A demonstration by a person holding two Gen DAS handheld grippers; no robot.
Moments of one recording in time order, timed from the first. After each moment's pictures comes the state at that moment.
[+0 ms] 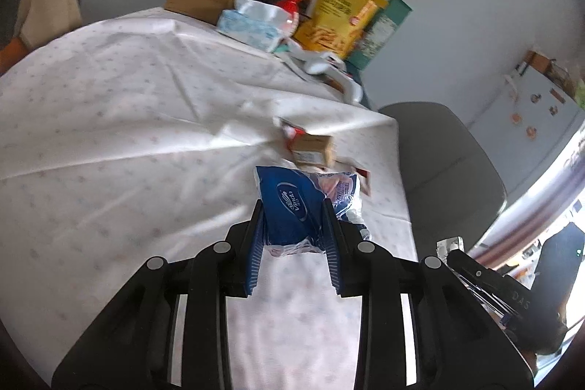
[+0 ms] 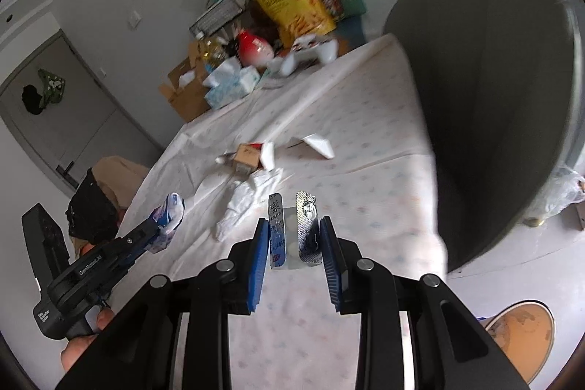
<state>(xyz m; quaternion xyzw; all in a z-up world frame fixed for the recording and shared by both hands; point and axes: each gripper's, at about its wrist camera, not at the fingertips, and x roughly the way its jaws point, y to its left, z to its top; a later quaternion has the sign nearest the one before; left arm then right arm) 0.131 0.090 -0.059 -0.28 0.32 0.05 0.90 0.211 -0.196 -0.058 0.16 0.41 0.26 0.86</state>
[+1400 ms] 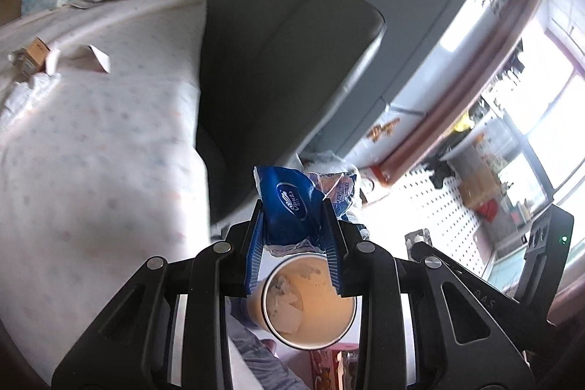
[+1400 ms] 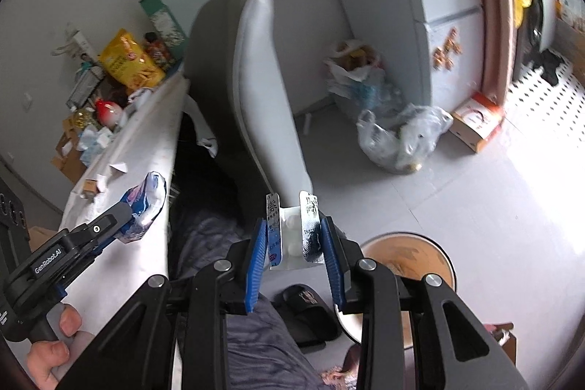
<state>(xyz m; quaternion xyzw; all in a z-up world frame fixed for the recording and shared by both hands) 0.157 -0.183 -0.091 -0.15 0.41 -0.17 0.88 0.113 -0.444 -0.129 0.22 0.42 0.01 0.88</state>
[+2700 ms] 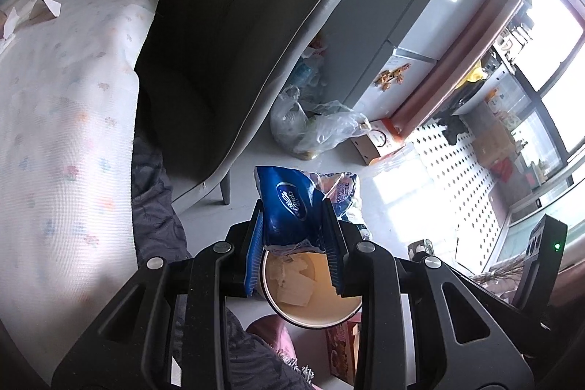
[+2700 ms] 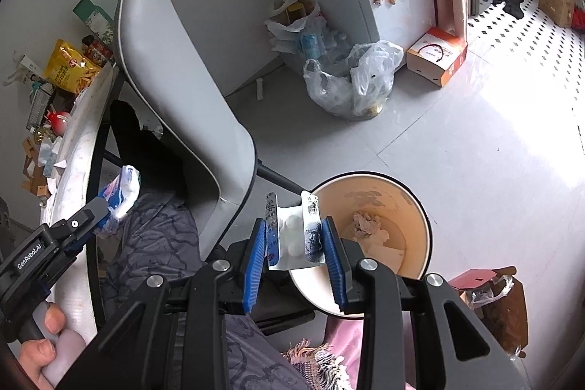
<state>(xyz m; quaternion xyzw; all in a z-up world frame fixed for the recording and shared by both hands) 0.163 -0.239 -0.155 -0.09 0.48 -0.17 0.86 0.086 -0.500 -0.230 0.28 0.48 -0.05 0.83</state>
